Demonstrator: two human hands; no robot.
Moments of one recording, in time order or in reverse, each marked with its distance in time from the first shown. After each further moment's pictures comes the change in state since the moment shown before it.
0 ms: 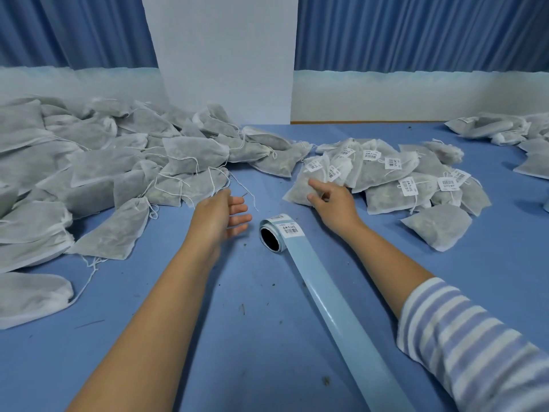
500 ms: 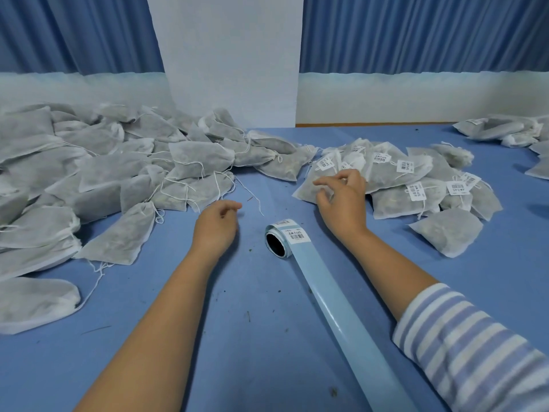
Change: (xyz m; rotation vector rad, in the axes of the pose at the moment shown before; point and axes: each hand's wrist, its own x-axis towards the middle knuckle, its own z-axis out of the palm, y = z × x) left_hand 0.031 -0.025 -0.015 0.493 0.058 0.302; right_hand -0.002 -0.009 0.003 -0.169 0.303 -0.180
